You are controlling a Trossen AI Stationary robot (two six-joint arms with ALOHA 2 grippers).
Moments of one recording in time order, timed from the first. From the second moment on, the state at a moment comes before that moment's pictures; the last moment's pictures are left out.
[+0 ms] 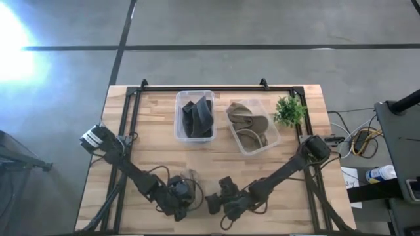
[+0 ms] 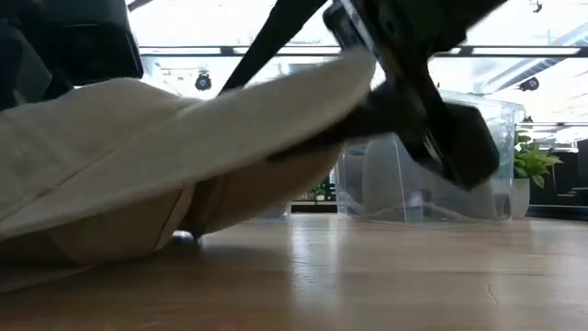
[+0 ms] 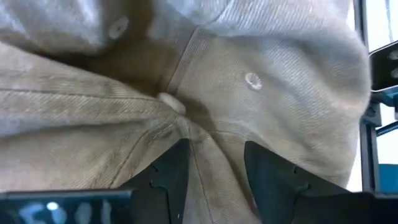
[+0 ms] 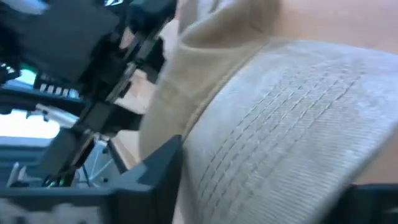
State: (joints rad) left arm -0.72 1.76 0.85 0.06 -0.33 -0.98; right arm 0.59 2.08 1.33 0.00 0.58 1.60
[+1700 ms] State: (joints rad) left arm -0.76 1.44 1.16 -0.27 -0.92 -0.89; right arm 0.02 1.12 1.13 -0.97 0.14 1.14
